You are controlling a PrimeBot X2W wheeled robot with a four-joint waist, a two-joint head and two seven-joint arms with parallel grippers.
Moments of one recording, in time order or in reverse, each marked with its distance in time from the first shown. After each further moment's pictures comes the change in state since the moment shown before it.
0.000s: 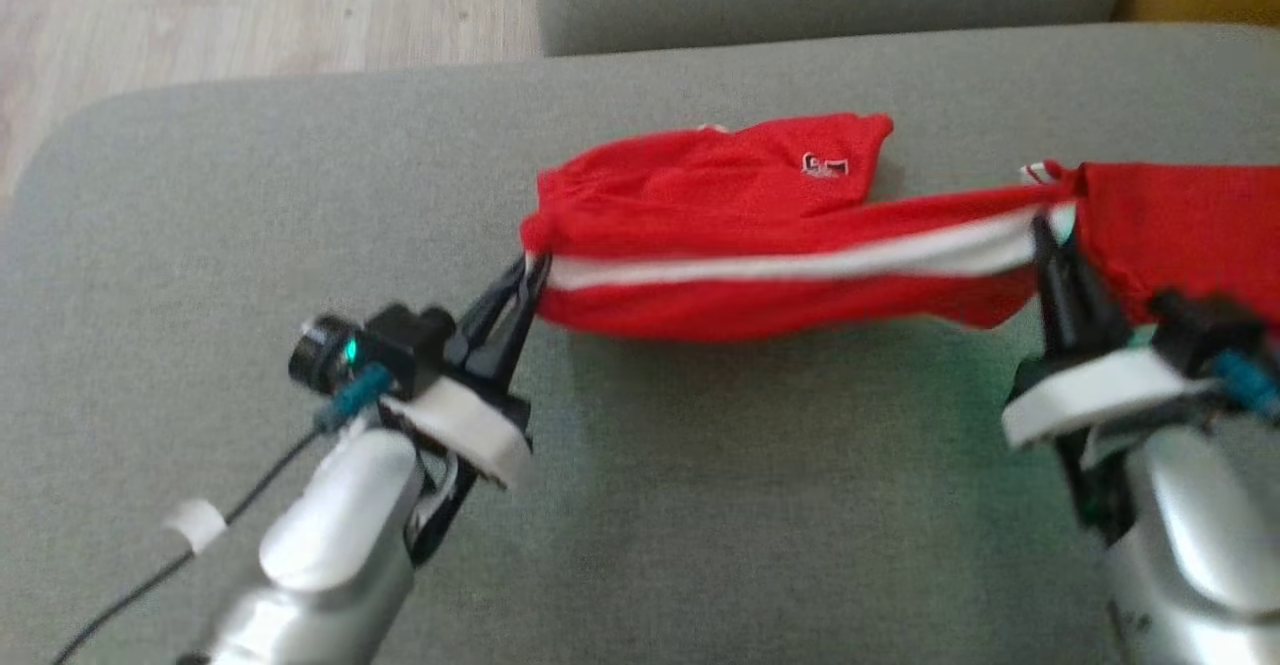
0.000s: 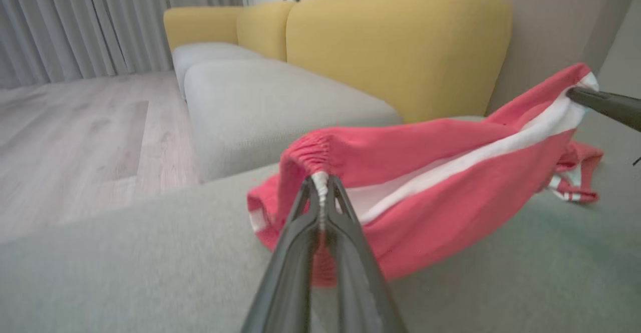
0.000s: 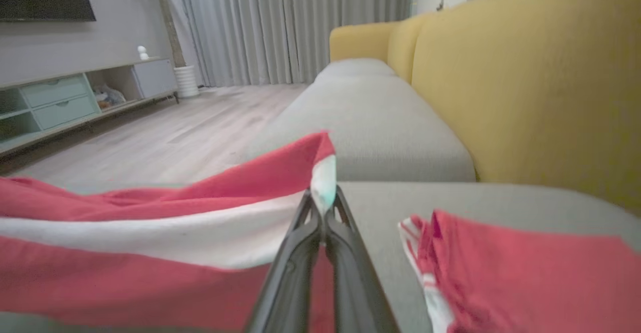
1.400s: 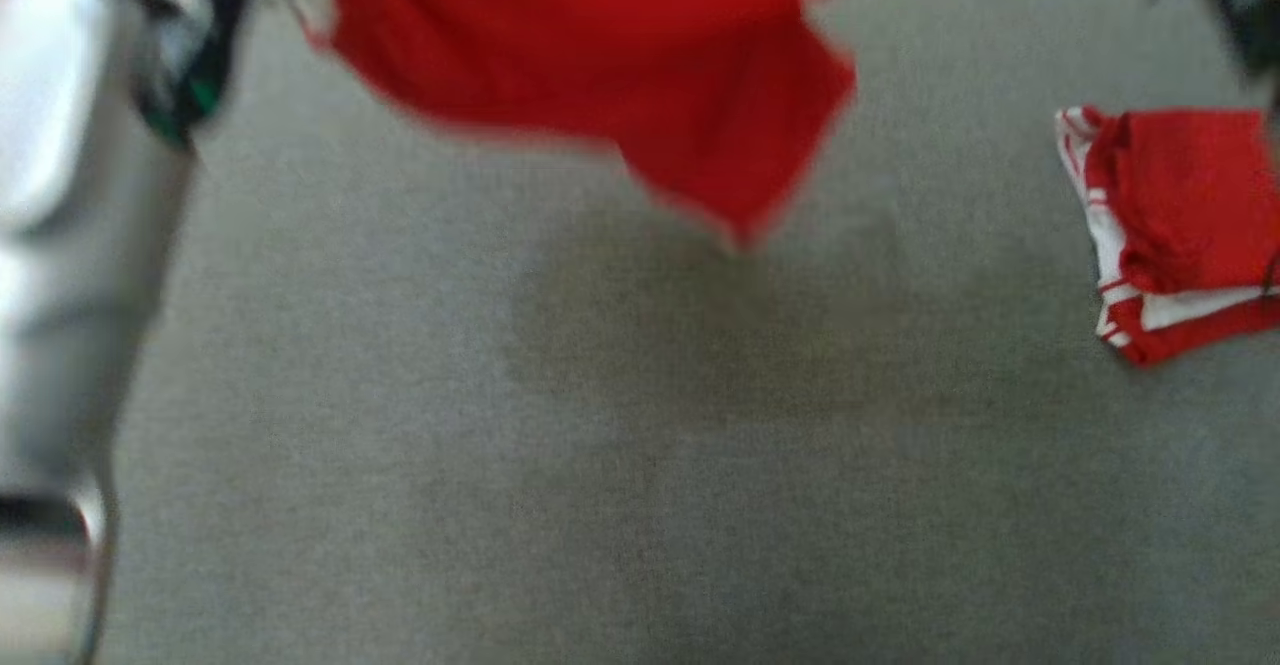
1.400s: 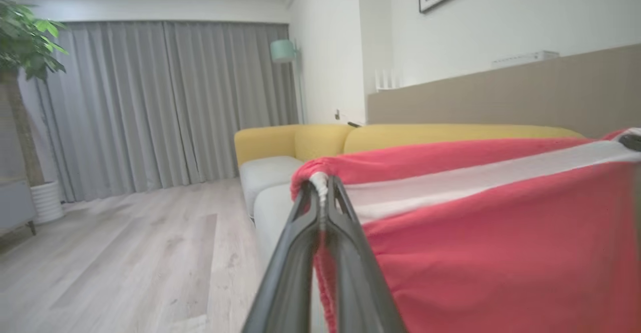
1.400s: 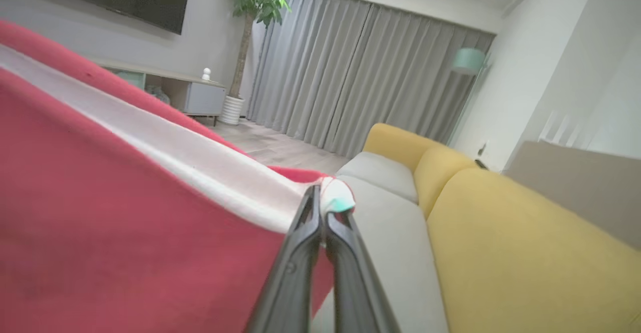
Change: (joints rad) left arm -0.597 0.139 0.182 -0.118 -0.148 0.024 0.221; right arm -0.757 -0.270 0.329 -0.080 0.100 0.000 0.318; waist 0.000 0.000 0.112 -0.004
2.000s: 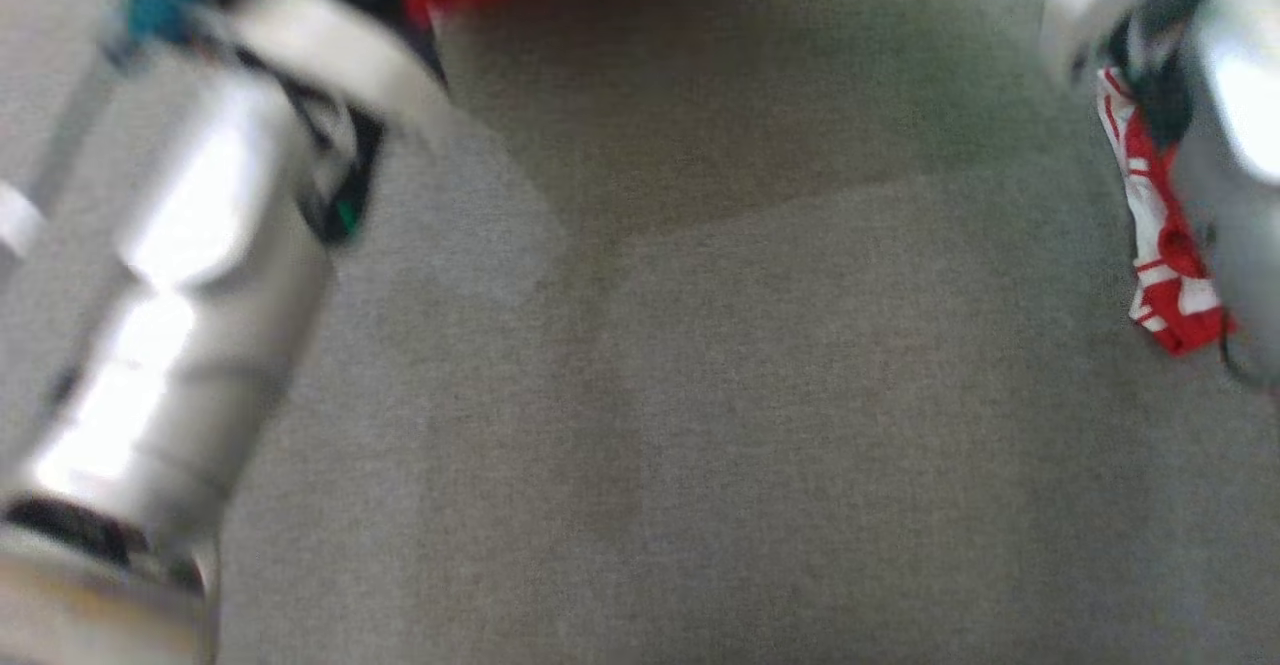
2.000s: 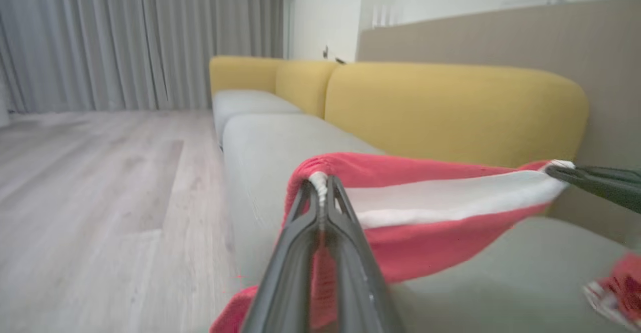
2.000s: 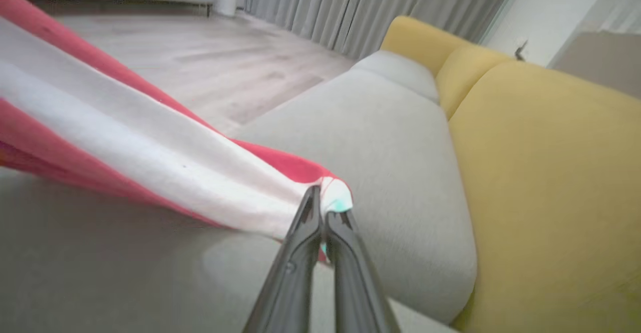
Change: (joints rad) left arm -0.001 -0.099 -0.205 0.289 -0.131 -0.026 -0.230; right arm -0.143 0.094 0.169 0.599 -0.071 0.000 -0.247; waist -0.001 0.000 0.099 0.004
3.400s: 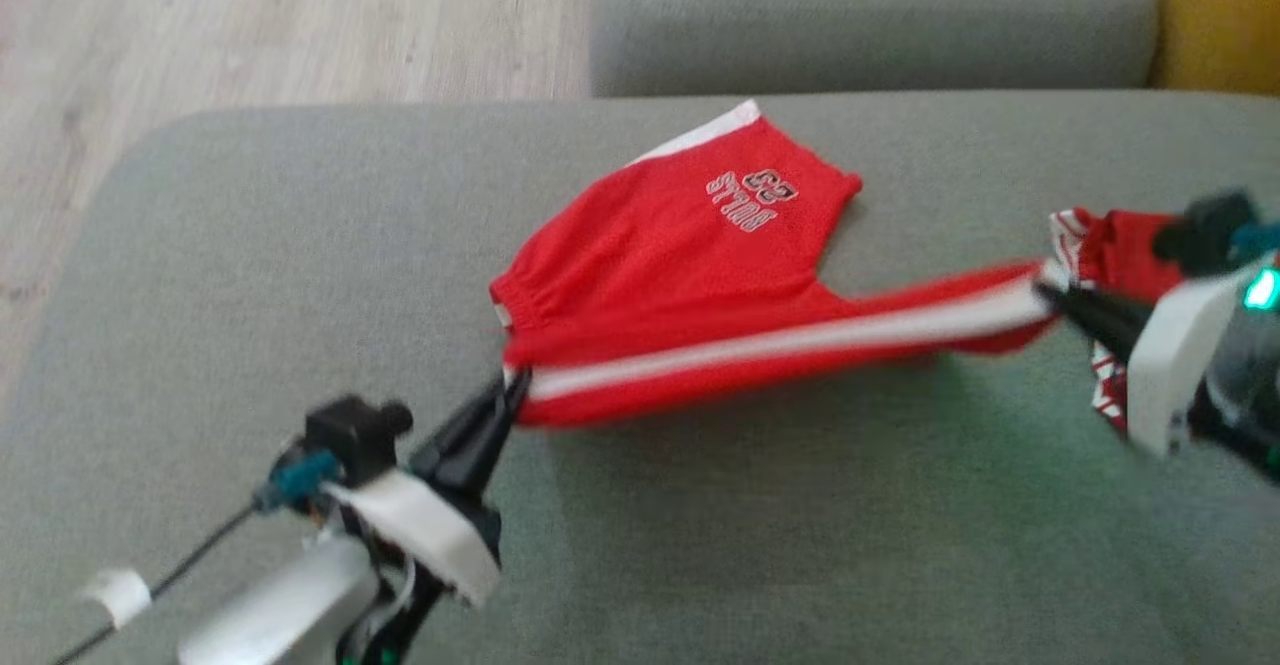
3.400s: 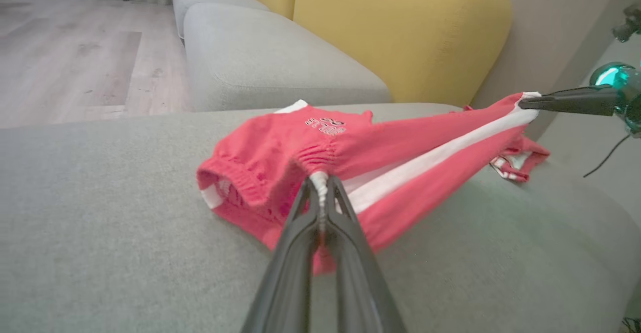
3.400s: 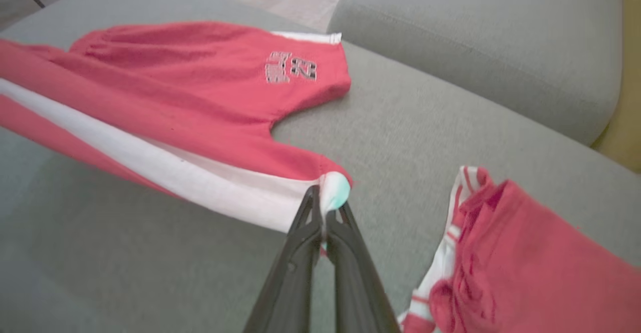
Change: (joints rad) left arm 0.669 0.266 -0.382 -0.514 -0.248 0.177 0.043; right arm 0.513 -0.560 0.537 -0.636 0.802 0.000 0.339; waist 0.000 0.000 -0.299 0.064
